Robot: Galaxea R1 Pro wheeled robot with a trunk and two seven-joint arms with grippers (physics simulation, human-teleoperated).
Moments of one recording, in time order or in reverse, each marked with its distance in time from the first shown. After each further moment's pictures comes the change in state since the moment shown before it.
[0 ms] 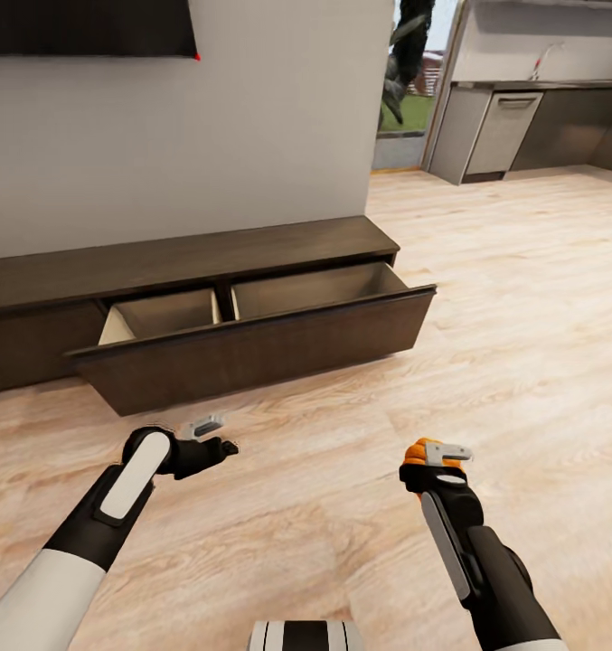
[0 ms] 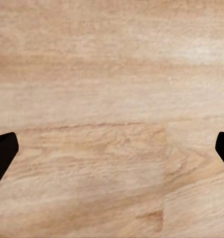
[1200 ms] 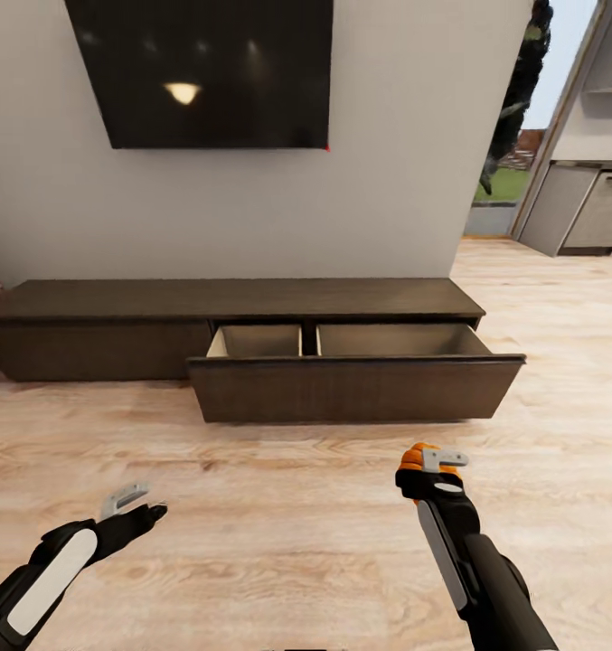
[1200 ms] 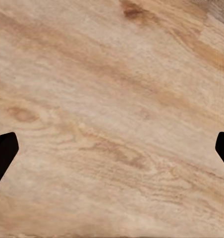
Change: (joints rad) left arm 0.296 0.248 0.000 0.070 -0.070 -0.384 -0.238; right arm 0.024 0.015 0.003 0.006 -0.004 -0.036 0.000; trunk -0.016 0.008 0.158
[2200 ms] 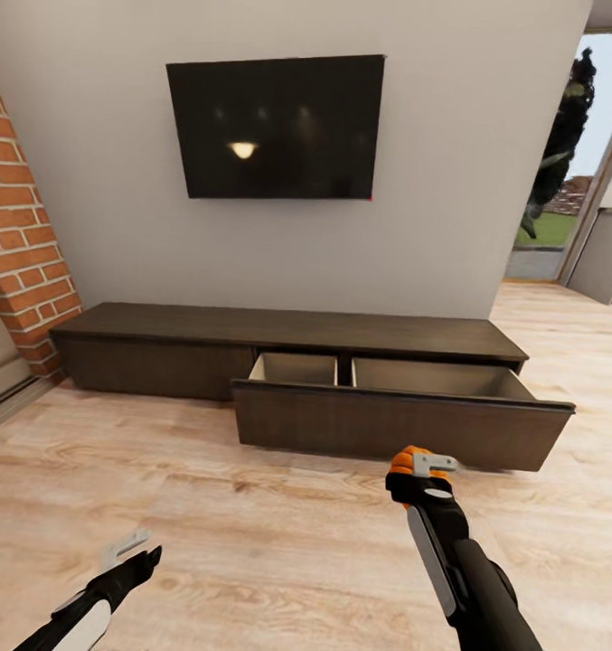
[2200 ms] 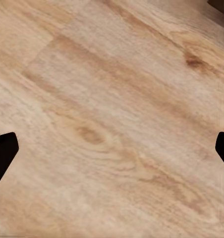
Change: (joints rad) left arm 0.002 -0.053 -0.230 0.391 -0.017 -0.515 -0.126; right arm 0.011 0.039 0.003 0.026 0.002 -0.043 0.001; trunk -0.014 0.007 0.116
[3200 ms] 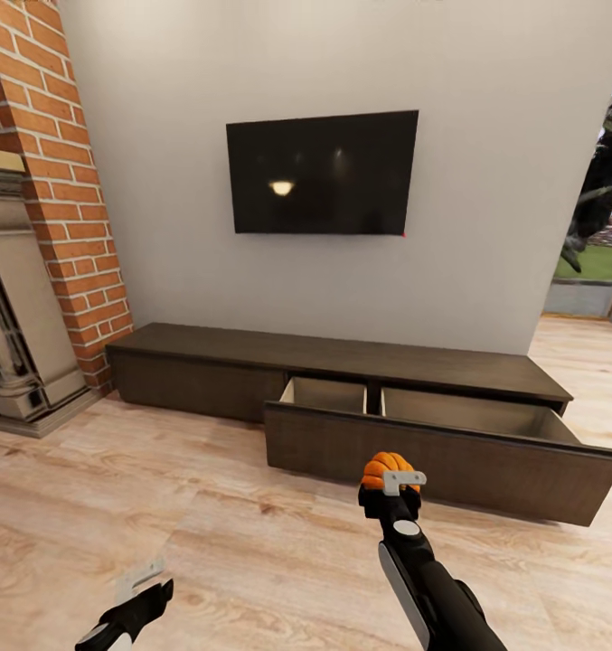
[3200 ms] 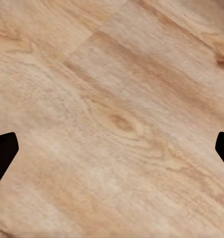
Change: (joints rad) left arm 0.000 -0.117 -0.010 0.181 -0.099 -0.064 0.003; right arm 0.000 0.002 0.170 0.248 0.007 -0.354 -0.001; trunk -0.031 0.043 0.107
